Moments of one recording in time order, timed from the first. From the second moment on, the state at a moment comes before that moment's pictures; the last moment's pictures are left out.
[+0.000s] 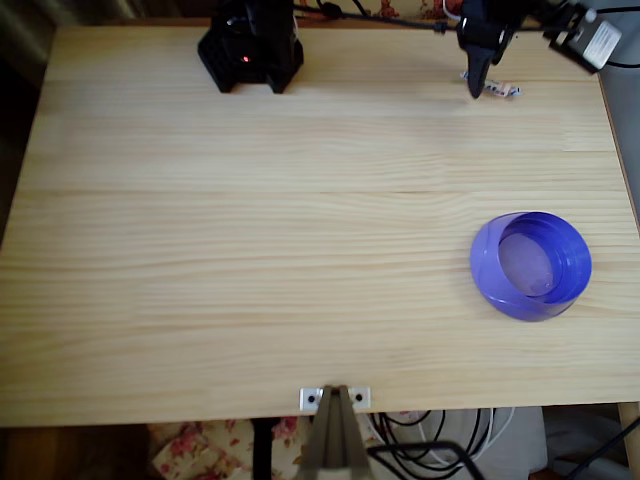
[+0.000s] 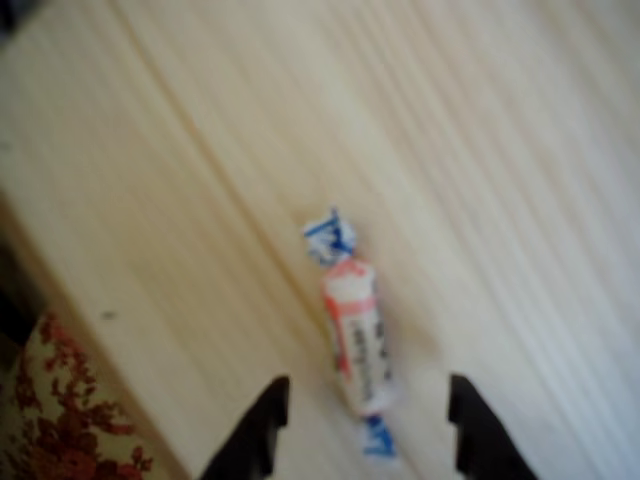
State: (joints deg) arm -85.1 82.9 105.7 42.2 36.1
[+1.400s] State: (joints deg) arm -82.4 79.7 103.9 41.5 38.0
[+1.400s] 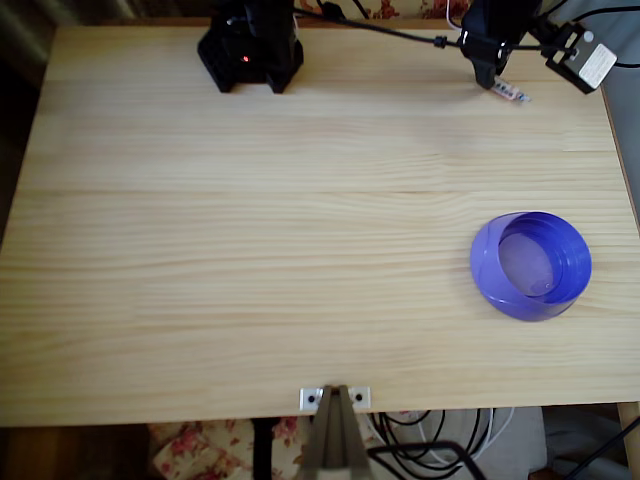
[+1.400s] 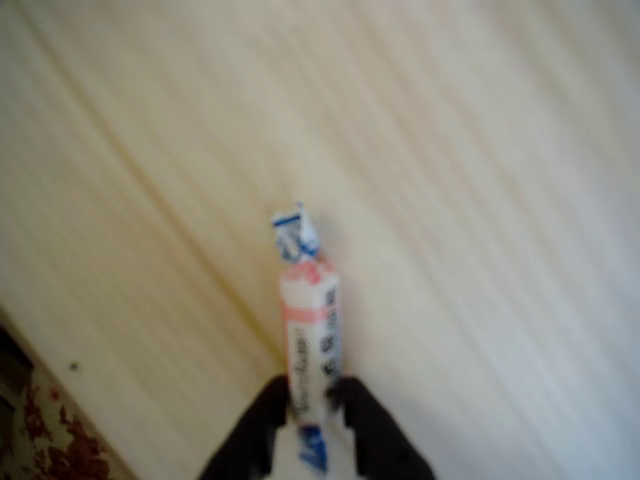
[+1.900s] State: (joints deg) arm -65.1 86.1 94.7 53.1 28.5
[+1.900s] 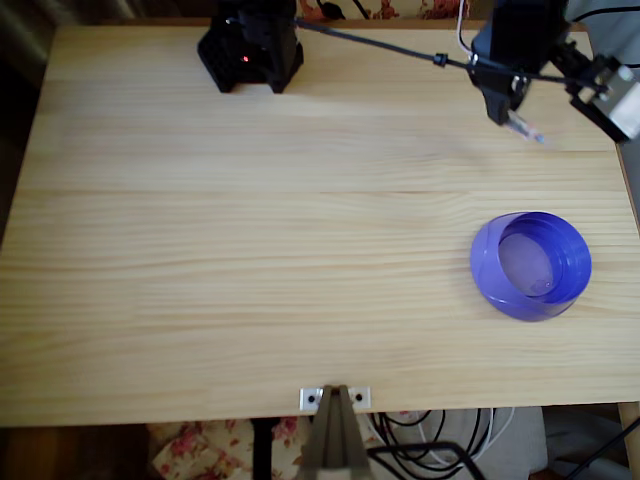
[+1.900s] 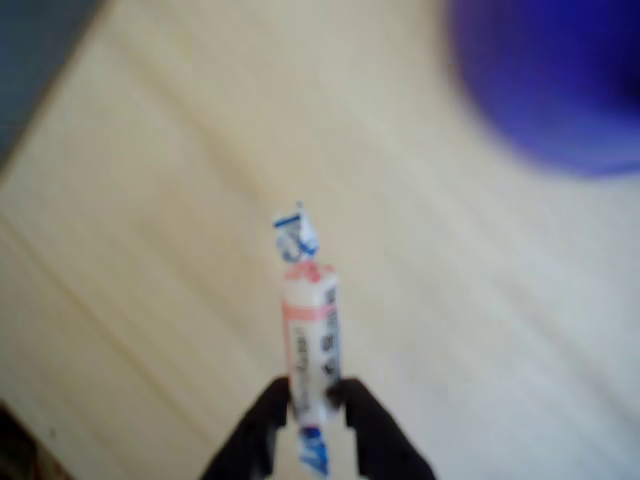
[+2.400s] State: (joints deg) arm -45.5 81.8 87.0 47.5 23.1
